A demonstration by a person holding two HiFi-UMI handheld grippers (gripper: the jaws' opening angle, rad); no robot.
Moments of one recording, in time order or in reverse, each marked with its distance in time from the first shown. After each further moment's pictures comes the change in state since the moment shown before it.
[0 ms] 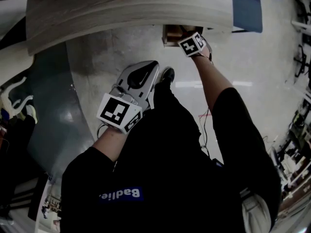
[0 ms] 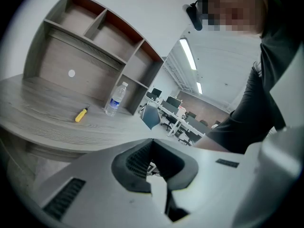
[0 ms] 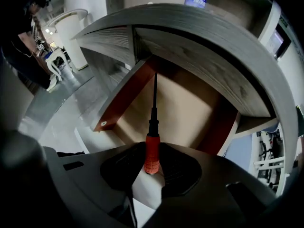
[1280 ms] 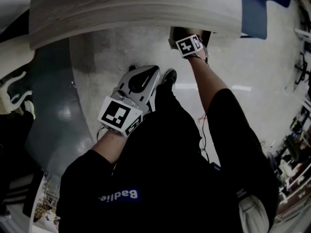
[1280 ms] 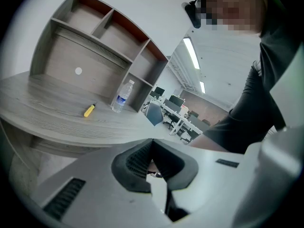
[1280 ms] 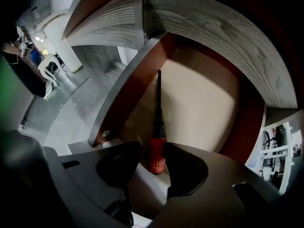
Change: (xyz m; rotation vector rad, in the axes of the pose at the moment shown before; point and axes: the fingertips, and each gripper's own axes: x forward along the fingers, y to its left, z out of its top) left arm -0.015 0.017 -0.012 -0.023 0.019 0.029; right arm 0.031 0.027 0.001 0.099 0.079 0.011
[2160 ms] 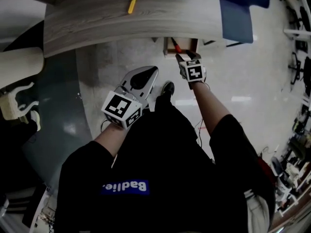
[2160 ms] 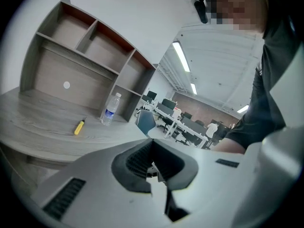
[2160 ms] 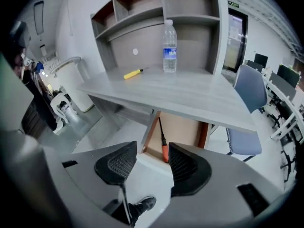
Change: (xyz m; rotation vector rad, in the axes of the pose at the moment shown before) left arm -0.021 -0.046 0.042 0.076 -0.038 -0.066; right arm -0.150 0.015 -0.002 0.206 -0.370 0.073
